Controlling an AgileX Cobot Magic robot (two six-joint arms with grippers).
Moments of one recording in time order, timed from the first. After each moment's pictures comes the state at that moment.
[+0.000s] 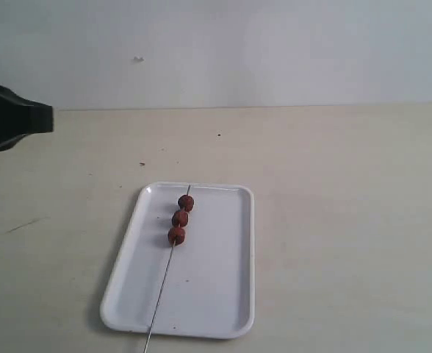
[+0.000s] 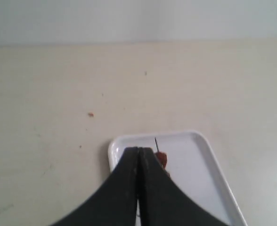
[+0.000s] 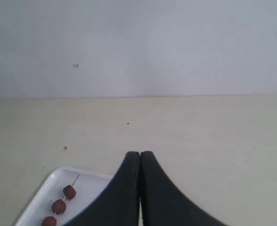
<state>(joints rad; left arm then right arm) -0.41 1.11 -0.70 -0.46 0.18 0.25 -0.09 0.81 -0.66 0.85 0.40 -0.64</state>
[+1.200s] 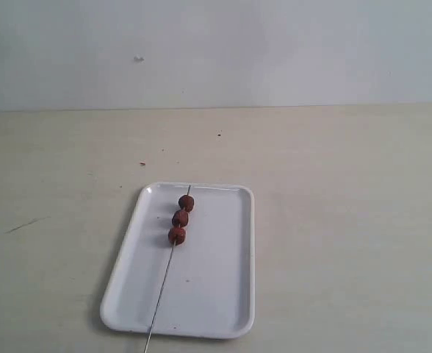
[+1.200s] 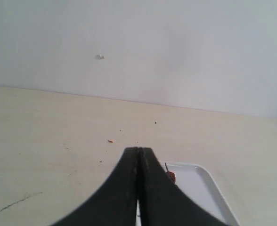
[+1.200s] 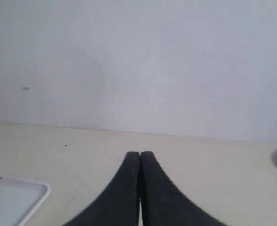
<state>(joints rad) -0.44 0.48 -0.13 -0.51 -0.16 0.21 -0.11 0.05 -0.05 0.91 0.15 -0.93</state>
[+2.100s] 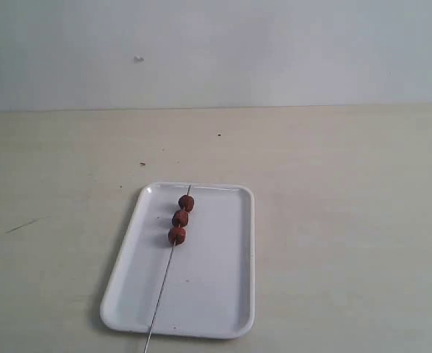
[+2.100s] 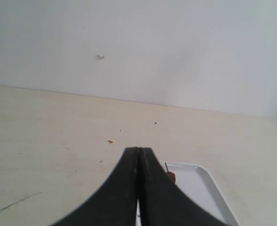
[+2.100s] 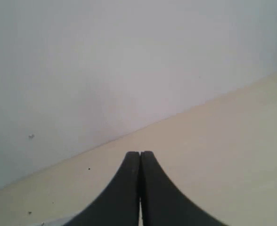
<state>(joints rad) -0.44 0.48 -0.13 -0.51 -0.16 0.21 -0.11 0.01 0.00 0.13 0.12 0.30</state>
